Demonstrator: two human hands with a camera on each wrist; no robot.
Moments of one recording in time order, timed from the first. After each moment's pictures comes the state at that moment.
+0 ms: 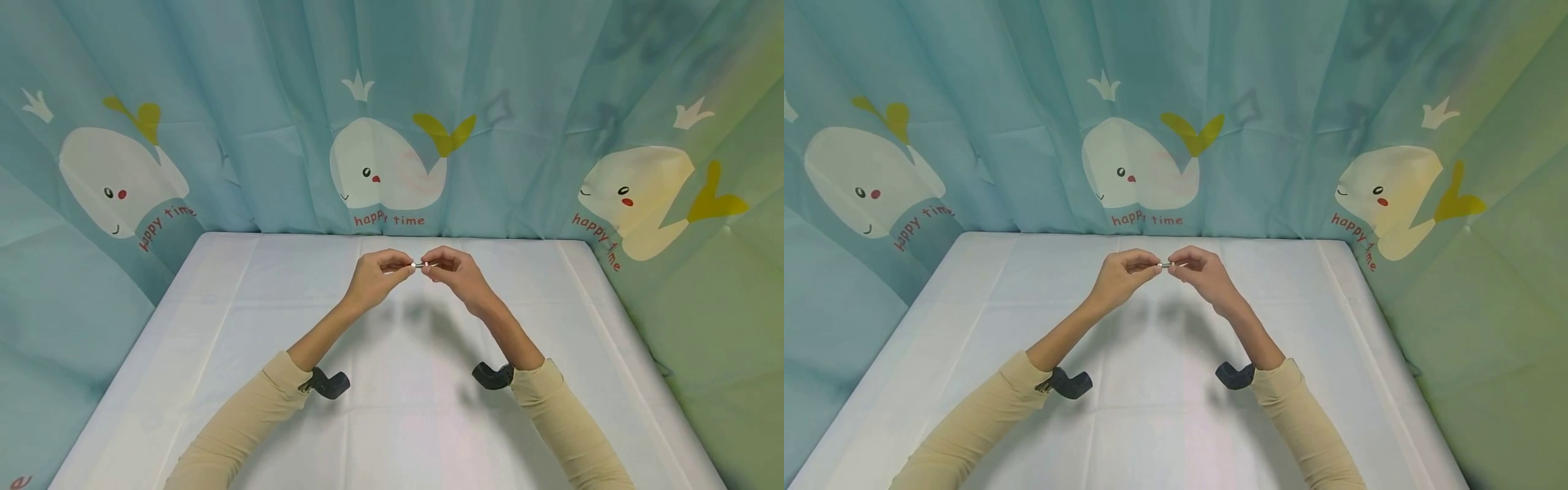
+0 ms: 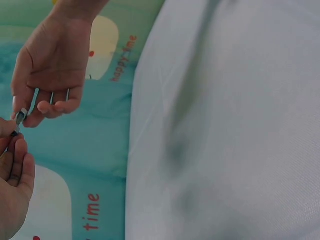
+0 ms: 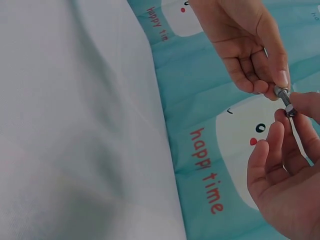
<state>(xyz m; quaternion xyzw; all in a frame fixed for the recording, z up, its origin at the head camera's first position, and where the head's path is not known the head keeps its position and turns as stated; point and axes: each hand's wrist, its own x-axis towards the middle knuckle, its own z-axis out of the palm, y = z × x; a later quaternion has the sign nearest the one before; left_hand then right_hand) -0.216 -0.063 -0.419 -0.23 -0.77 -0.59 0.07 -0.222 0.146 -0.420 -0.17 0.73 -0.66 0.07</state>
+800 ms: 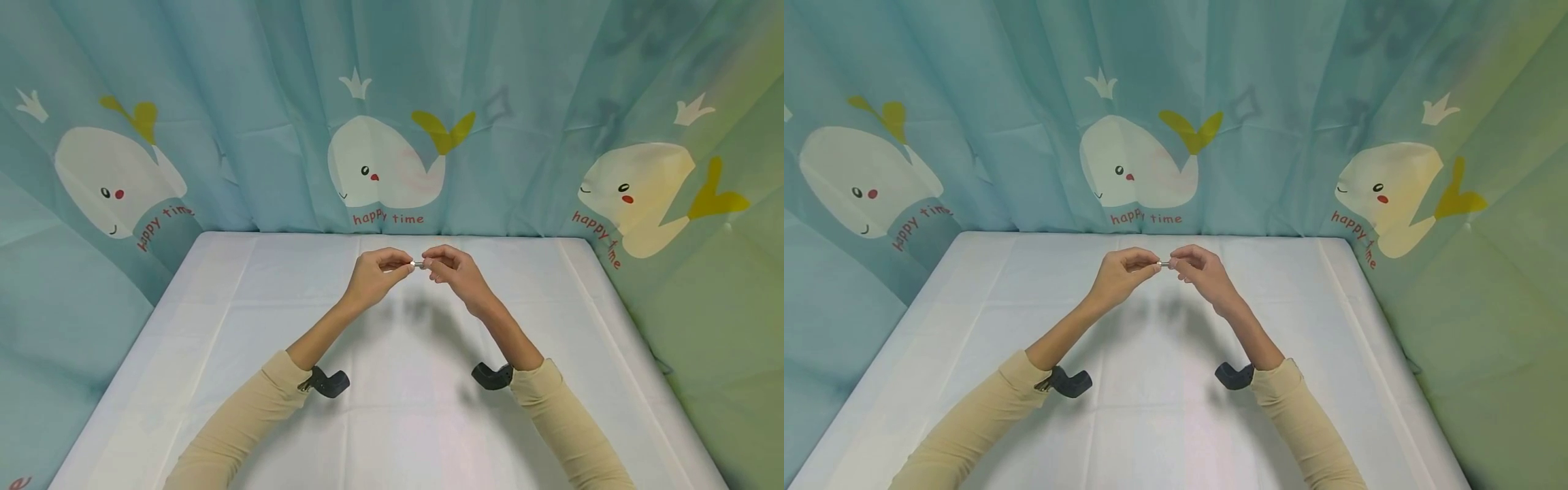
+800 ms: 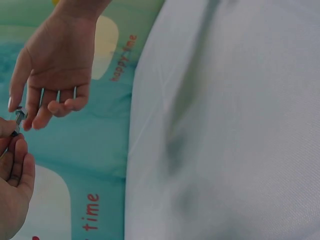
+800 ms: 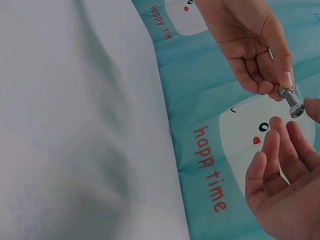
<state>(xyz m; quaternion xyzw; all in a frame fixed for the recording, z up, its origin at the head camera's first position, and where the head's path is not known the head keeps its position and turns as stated) -0.193 -0.059 -0.383 -0.23 -0.77 -0.59 0.06 -0.223 0.146 -0.423 -0.15 0.74 -0.65 0.06</state>
